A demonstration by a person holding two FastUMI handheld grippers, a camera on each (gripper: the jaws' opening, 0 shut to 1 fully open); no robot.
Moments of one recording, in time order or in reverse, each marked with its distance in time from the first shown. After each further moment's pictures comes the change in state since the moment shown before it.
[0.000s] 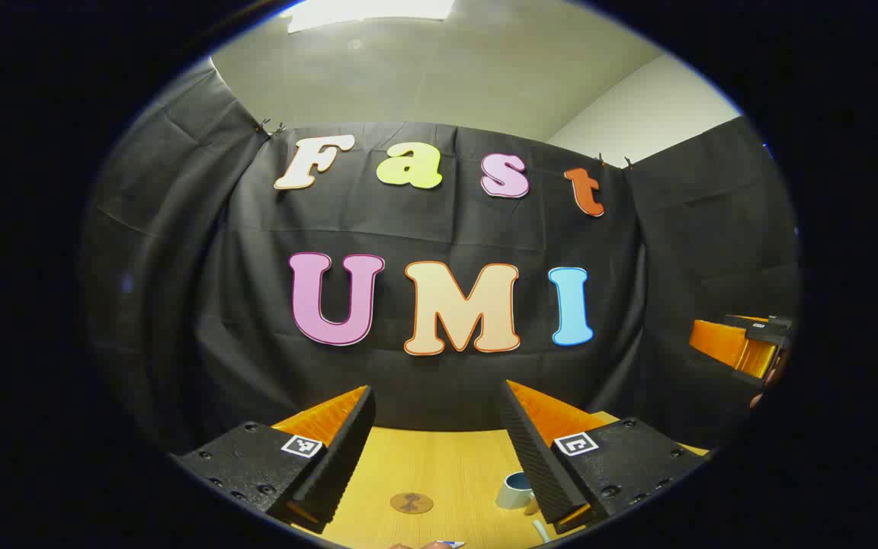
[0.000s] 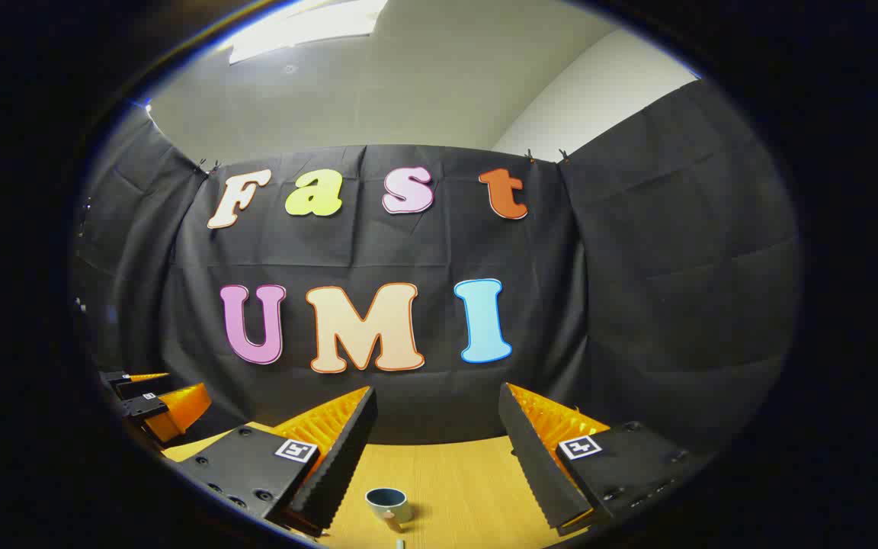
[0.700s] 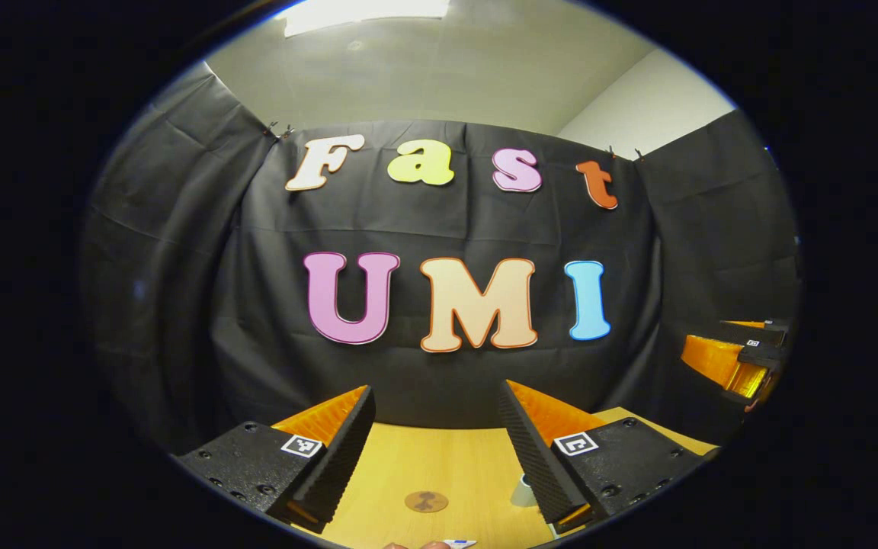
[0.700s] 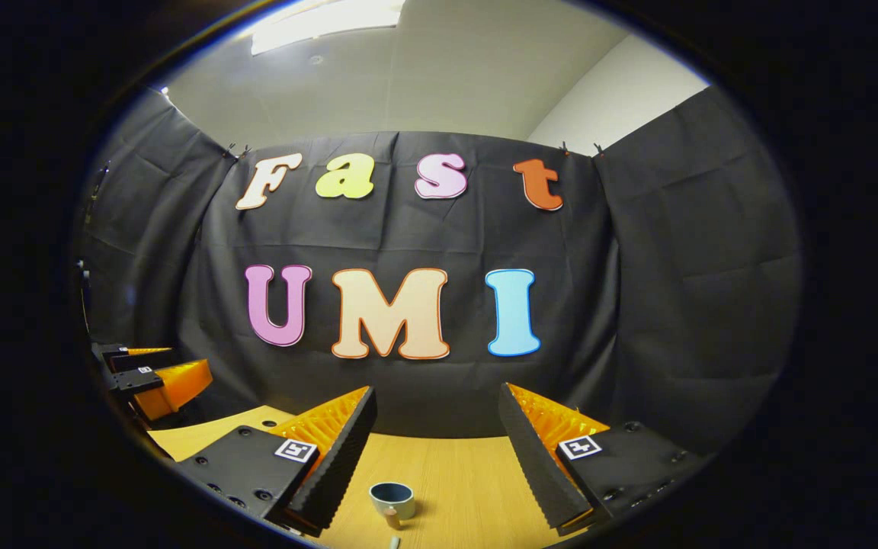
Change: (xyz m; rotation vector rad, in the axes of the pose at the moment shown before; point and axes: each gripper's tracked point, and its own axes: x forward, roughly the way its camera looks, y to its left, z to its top) left arm -0.003 0.022 -0.005 0.027 0.012 0.073; right arm 0.012 0.029 -0.028 -0.057 0.055 0.114
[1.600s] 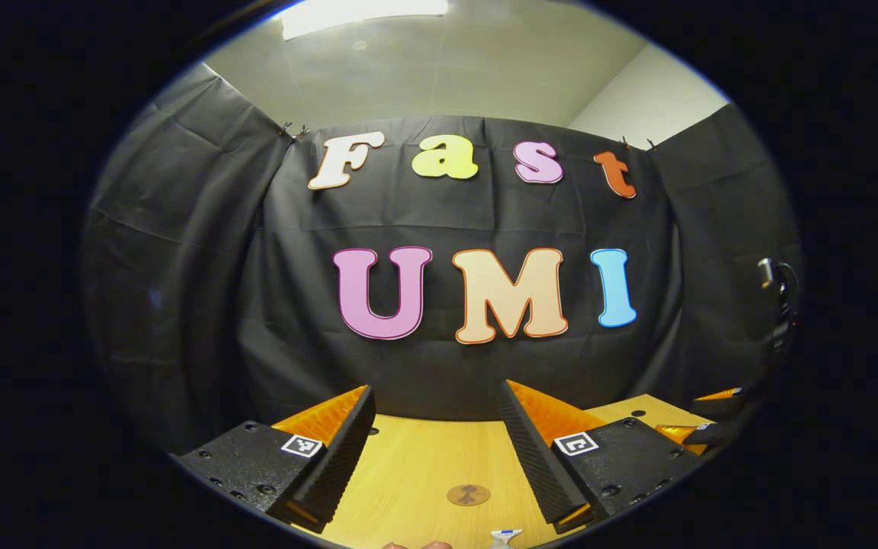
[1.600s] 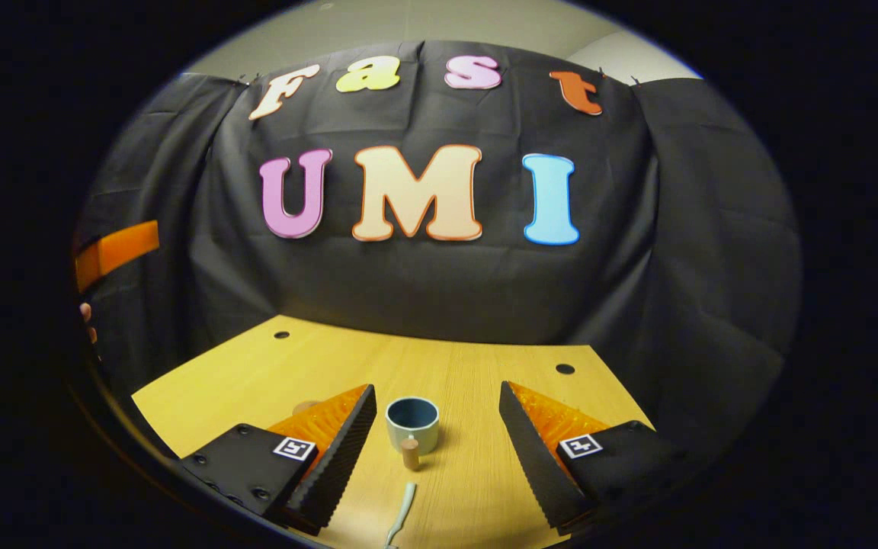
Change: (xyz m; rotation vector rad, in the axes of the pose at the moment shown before) left arm -0.011 0.056 -0.012 0.038 0.026 0.050; right arm 0.001 0.035 -0.176 -0.069 0.433 0.058
